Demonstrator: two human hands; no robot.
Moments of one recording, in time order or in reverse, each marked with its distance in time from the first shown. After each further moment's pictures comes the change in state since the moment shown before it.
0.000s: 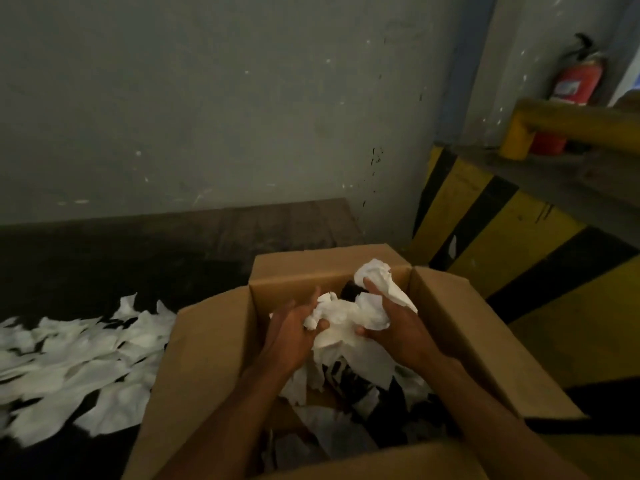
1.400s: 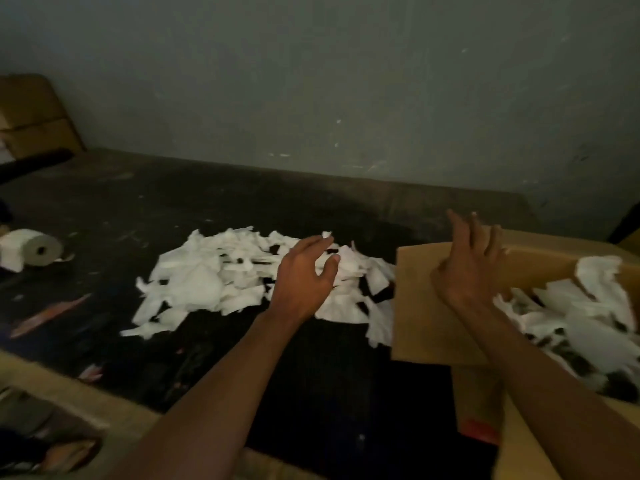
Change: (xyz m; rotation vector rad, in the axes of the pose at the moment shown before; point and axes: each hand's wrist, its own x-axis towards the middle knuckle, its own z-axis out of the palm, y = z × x) left_hand -0.219 -0.154 -0.248 0.149 0.598 -0.042; right_hand -0.032 -0.246 0.194 -0.351 0.310 -0.119
